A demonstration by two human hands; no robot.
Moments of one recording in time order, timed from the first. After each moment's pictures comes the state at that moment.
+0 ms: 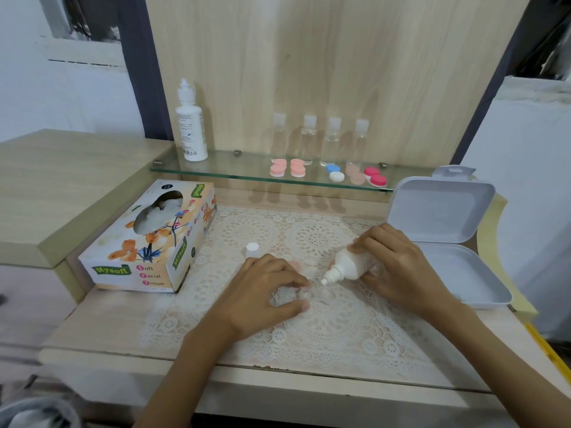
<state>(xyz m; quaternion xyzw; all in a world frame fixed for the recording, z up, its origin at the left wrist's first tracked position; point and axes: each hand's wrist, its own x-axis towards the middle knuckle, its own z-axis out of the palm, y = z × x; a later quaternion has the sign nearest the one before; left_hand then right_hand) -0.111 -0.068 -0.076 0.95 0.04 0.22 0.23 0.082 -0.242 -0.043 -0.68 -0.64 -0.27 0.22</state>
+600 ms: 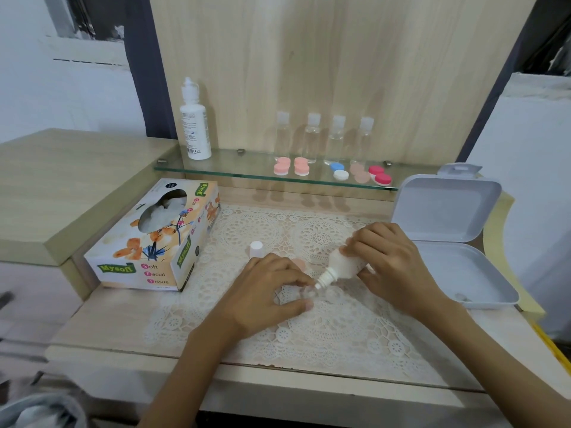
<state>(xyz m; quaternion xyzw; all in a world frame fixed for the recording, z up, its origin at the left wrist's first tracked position) -0.111 -0.068 -0.077 0.94 0.05 0.21 0.25 0.077 -0.229 -0.046 -0.63 -0.66 -0.36 0.20</state>
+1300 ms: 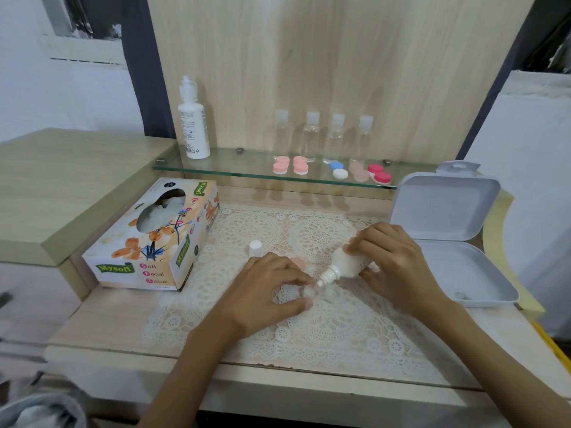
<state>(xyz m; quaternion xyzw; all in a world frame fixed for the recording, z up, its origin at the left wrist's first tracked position) -0.111 -0.067 -0.076 0.94 0.05 0.21 0.25 0.077 -0.231 -0.048 -0.66 -0.63 -0.34 0.22</state>
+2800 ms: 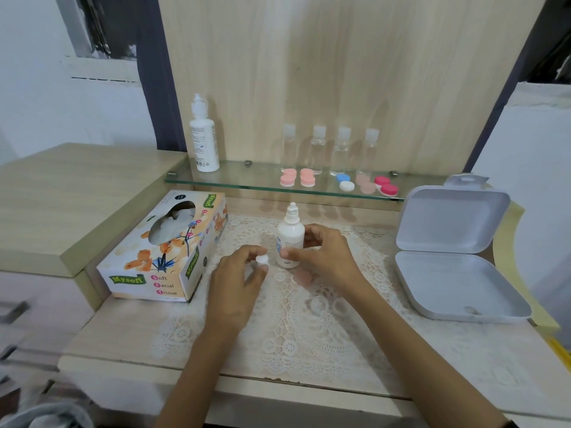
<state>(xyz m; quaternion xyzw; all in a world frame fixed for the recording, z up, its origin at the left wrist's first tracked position) -0.114 -0.042 -0.081 0.82 0.30 0.37 0.32 0.031 -0.134 -0.041 -0.74 -0.40 0.16 0.52</state>
